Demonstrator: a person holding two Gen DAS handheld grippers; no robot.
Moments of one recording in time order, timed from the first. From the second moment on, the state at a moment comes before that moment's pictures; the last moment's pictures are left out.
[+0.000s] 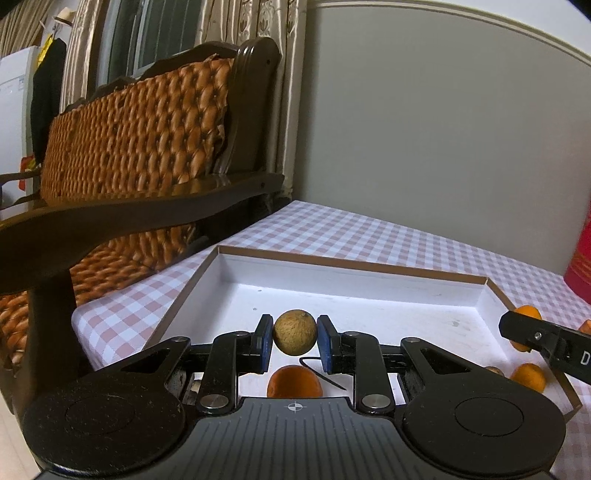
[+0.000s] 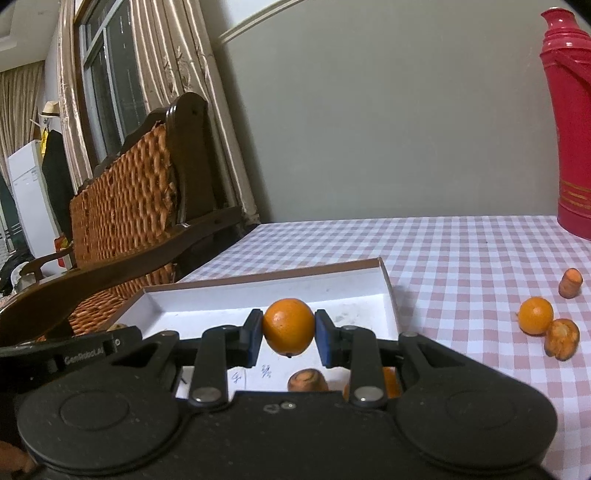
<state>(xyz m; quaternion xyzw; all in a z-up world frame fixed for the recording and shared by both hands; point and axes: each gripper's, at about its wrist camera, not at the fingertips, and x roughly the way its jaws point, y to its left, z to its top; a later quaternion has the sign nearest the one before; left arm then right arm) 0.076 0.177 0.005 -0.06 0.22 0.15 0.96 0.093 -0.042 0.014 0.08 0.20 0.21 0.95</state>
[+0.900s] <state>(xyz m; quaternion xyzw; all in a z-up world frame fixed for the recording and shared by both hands) 0.059 0.152 0.030 -0.04 0.22 0.16 0.96 0.077 -0.090 0.027 0.14 0.15 0.17 0.96</state>
